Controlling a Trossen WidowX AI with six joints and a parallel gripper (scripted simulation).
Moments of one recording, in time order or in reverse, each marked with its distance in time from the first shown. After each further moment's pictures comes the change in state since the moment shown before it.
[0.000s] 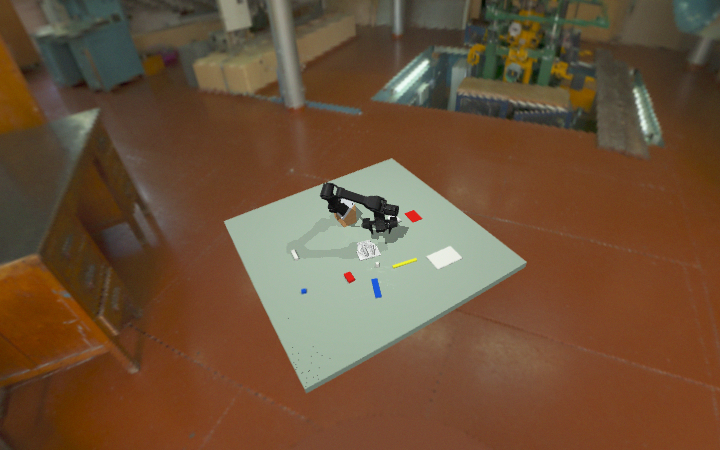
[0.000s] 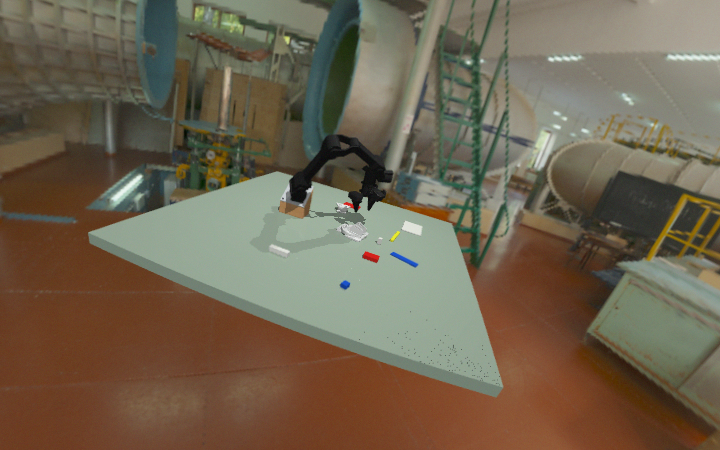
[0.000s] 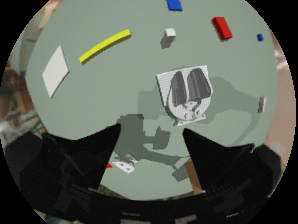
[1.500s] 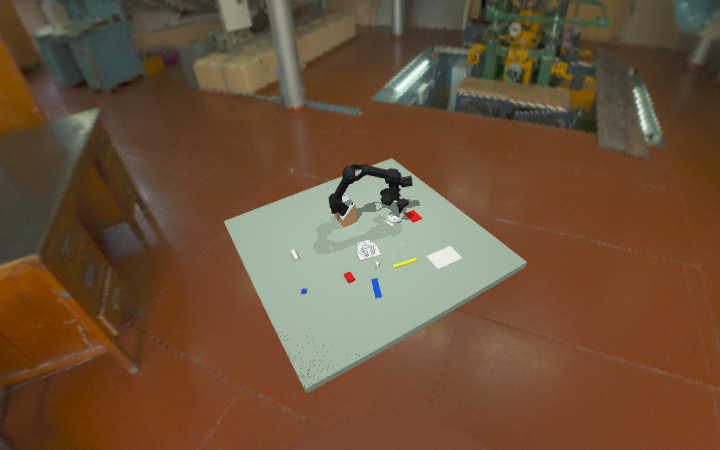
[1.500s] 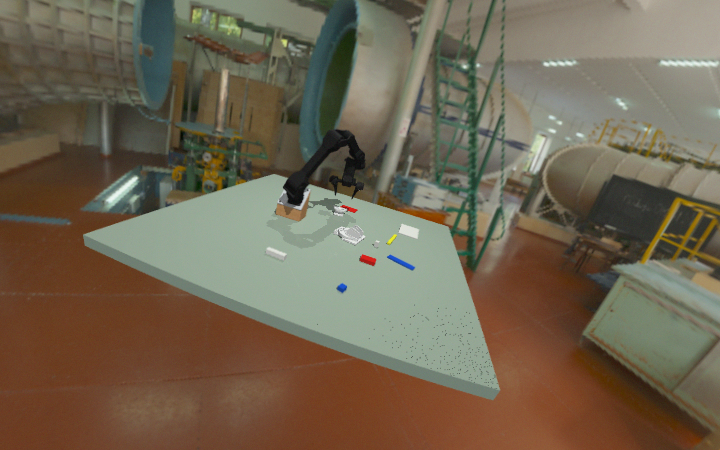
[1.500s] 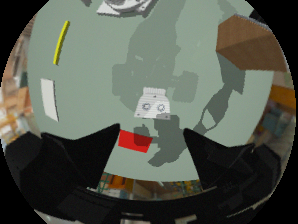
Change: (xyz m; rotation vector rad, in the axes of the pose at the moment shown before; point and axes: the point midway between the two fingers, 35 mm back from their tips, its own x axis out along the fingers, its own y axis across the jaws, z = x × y) arm -0.006 0.080 -0.210 0.847 0.004 -0.013
